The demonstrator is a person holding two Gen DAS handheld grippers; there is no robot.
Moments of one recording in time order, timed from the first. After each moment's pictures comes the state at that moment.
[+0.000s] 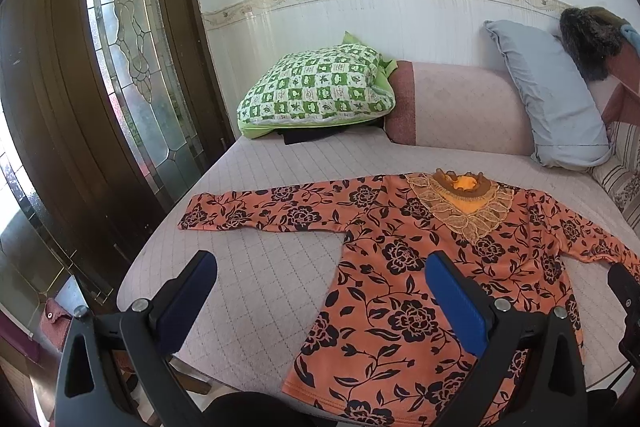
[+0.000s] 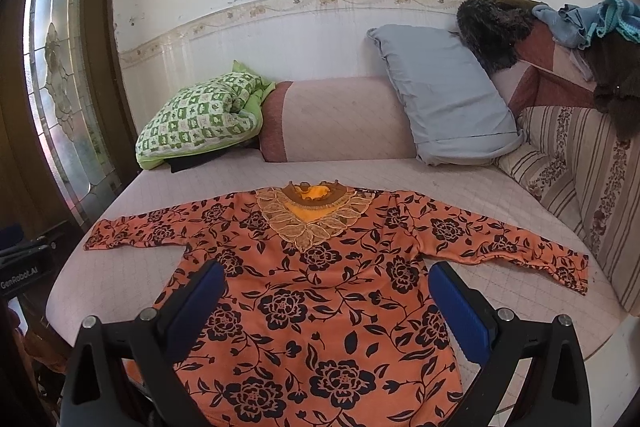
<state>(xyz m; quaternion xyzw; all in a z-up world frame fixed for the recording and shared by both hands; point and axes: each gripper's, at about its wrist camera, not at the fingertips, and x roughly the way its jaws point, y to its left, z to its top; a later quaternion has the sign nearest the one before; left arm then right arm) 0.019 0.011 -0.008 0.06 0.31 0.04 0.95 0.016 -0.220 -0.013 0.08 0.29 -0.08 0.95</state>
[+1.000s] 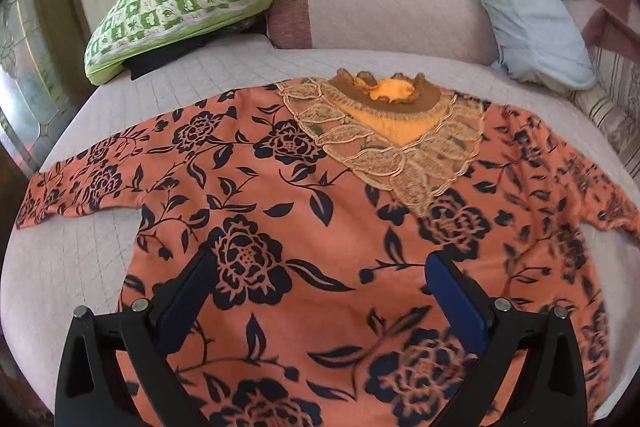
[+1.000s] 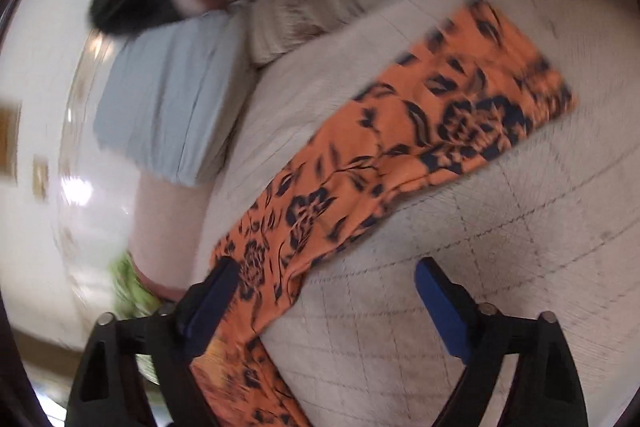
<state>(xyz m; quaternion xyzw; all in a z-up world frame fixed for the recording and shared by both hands) 0.194 -0.125 -0.204 0.07 0.43 -0.09 0.89 0.013 -0.643 -0.252 0.65 0.24 -0.21 0.69</state>
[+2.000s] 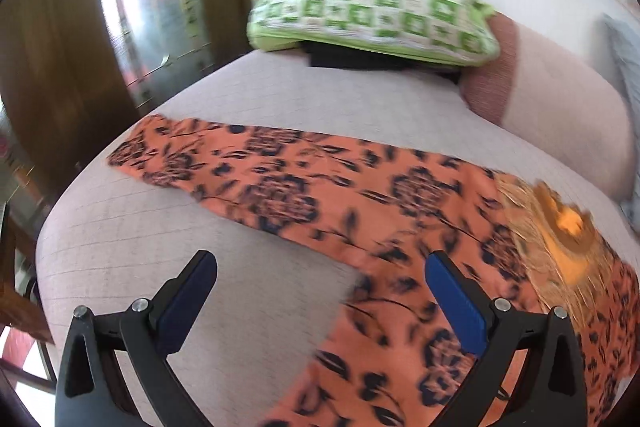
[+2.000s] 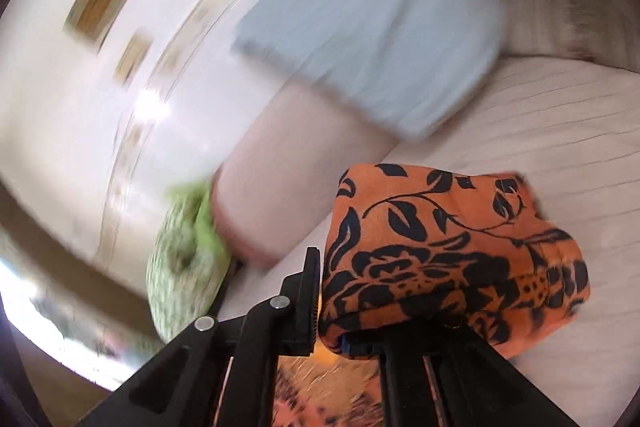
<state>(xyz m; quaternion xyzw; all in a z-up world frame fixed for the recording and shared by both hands) 0.256 0.040 -0.174 -0.06 0.40 0.15 0.90 0.263 -0.401 -0.090 0.40 0.28 -0.05 0.87</state>
